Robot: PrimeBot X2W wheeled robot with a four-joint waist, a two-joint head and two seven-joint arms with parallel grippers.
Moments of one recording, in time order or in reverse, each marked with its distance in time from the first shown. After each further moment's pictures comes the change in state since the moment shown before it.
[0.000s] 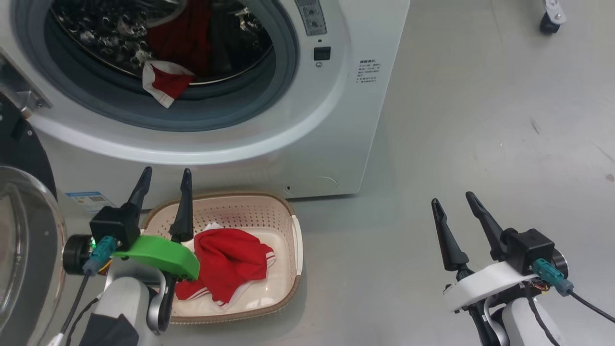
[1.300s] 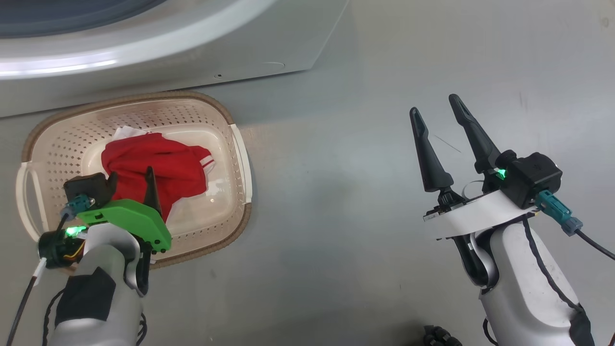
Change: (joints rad) left arm -0.246 0.020 0.050 0.441 -0.078 0.066 0.107; right arm -0.226 0.001 0.087 -0.125 0.027 0.000 0.000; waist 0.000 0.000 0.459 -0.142
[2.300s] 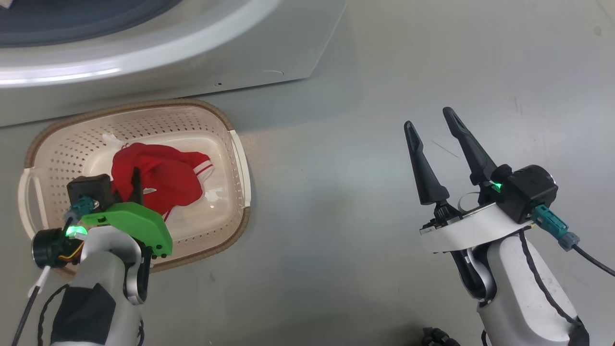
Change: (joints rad) left arm 0.138 0.019 -0.019 -0.305 0.048 0.055 0.110; right arm 0.054 0.001 0.016 -0.043 -0.006 0.000 0.000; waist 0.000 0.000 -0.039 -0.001
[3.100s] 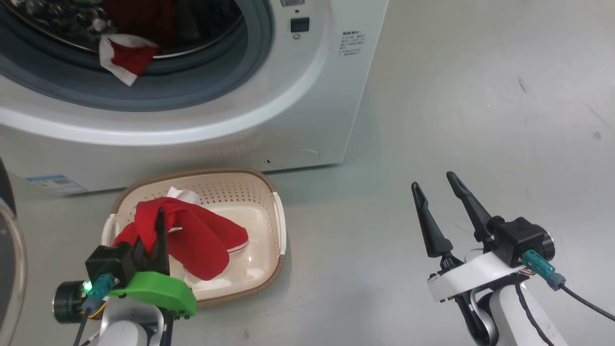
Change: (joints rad) left arm 0.333 -0.022 -0.029 -0.394 0.027 0.018 -0.088; right arm 0.158 0.001 -0.033 0.066 -0.028 0.000 0.000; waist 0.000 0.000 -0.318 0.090
